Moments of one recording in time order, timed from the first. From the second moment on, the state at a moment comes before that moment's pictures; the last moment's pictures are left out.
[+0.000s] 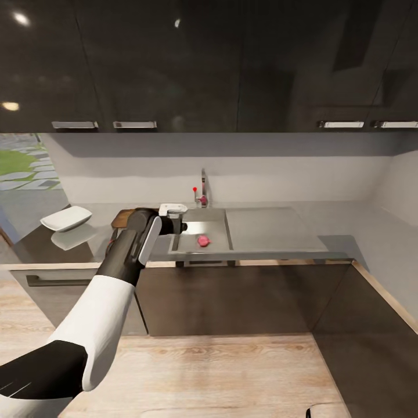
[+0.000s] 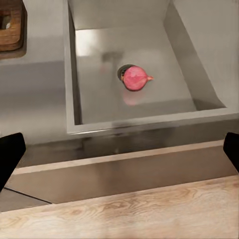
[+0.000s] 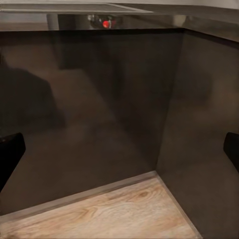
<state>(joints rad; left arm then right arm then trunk) -1.05 -0.14 -0.12 -1.06 0.13 1.01 0.12 0.30 0.09 -0.05 -1.07 0.08 -0.82 -0.34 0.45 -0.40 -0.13</state>
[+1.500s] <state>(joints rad) -1.05 -0.13 -0.12 -0.90 0.12 1.00 0.13 0.30 0.12 -0.05 -0.66 0.08 -0.85 -0.34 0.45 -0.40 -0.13</state>
